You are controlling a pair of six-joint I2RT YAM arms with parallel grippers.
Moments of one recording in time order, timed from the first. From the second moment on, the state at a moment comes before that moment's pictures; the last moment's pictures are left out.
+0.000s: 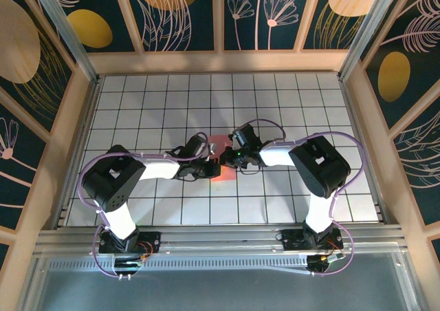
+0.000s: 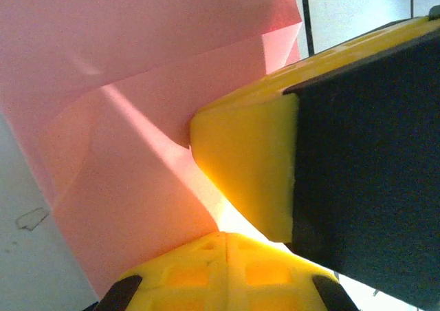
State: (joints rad) left arm -0.71 1.76 0.77 0.05 0.37 -0.71; right arm 0.67 1.85 0.89 0.03 -0.44 0.76
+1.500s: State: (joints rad) left arm -0.54 1.27 0.56 0.02 0.25 -0.74; right arm 0.64 1.65 0.91 -0.03 -0.35 0.70
